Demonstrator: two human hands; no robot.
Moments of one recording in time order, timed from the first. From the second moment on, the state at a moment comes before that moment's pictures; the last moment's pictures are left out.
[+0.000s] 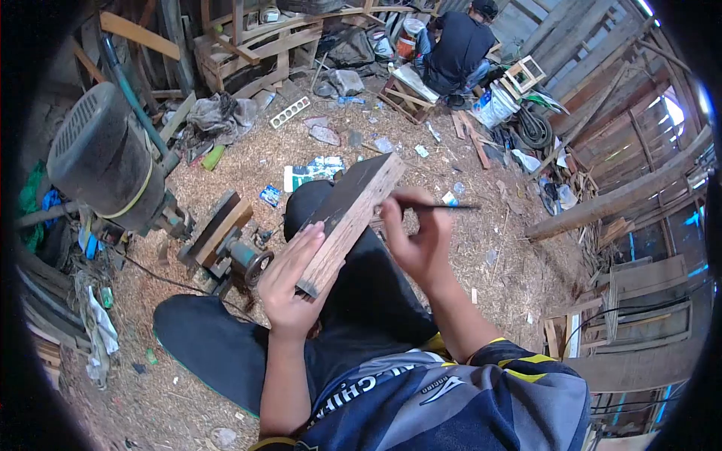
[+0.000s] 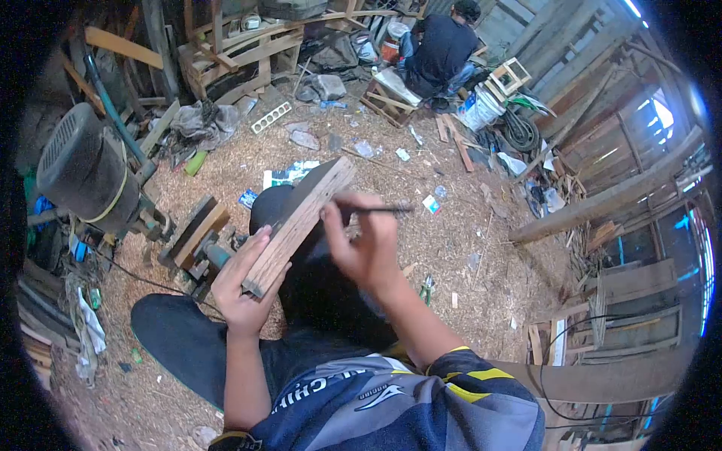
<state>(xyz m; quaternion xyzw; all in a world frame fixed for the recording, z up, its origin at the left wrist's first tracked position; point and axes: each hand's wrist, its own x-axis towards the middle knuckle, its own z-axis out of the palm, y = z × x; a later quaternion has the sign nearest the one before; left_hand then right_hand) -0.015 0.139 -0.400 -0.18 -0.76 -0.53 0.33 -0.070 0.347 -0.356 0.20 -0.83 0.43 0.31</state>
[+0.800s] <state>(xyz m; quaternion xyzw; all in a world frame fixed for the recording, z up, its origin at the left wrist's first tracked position) -0.014 0.140 -0.412 -0.13 -0.76 -0.56 0.31 -0.165 0.411 -0.370 0.01 -0.76 0.58 0.28</state>
